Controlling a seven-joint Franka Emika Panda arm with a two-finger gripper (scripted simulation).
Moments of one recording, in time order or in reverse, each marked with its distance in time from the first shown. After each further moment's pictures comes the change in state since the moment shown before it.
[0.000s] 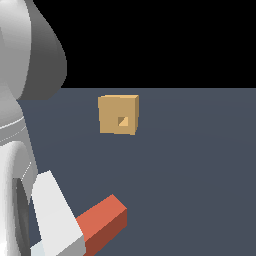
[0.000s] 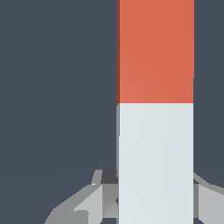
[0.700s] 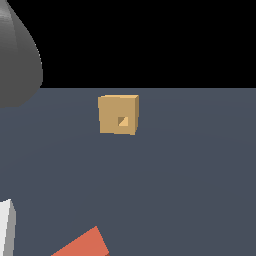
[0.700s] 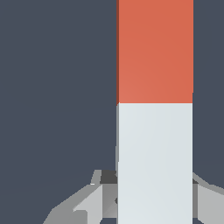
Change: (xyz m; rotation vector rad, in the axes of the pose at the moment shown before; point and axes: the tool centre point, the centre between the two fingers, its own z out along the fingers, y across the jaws) arm -0.043 0.012 0.004 -0.001 0.002 0.089
